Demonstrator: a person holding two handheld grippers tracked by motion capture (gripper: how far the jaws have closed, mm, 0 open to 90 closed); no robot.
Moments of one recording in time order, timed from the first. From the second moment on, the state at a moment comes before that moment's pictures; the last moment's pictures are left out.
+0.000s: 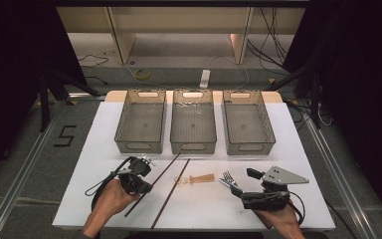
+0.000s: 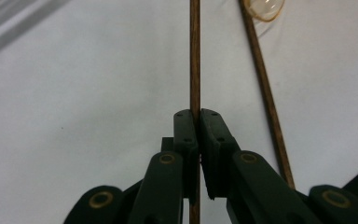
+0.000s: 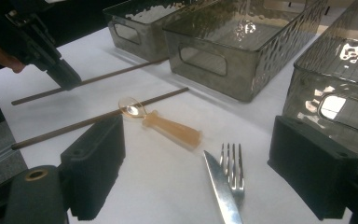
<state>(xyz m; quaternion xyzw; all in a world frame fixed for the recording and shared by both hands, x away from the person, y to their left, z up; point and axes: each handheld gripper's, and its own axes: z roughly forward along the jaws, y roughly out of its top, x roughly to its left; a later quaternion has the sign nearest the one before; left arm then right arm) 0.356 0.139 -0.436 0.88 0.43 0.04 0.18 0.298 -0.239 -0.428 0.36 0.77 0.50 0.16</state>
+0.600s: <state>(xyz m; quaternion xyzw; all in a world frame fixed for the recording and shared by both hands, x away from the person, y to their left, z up) 0.384 0.159 -0.381 0.83 0.44 0.09 0.32 0.298 -0.240 -0.428 0.36 0.77 0.50 0.16</state>
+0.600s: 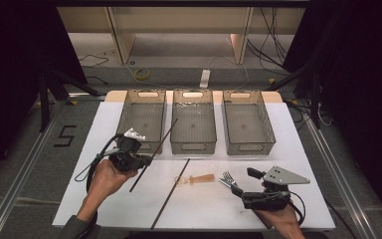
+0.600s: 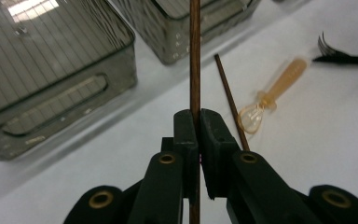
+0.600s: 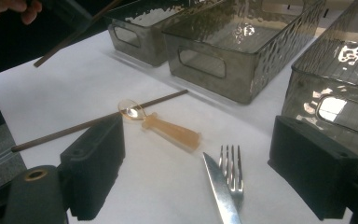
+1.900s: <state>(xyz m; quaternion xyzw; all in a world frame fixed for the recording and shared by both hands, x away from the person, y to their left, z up) 0.497 0.212 -0.347 0.75 0.53 0.17 0.36 0.297 -0.242 -0.427 0.36 0.76 0.51 0.16</state>
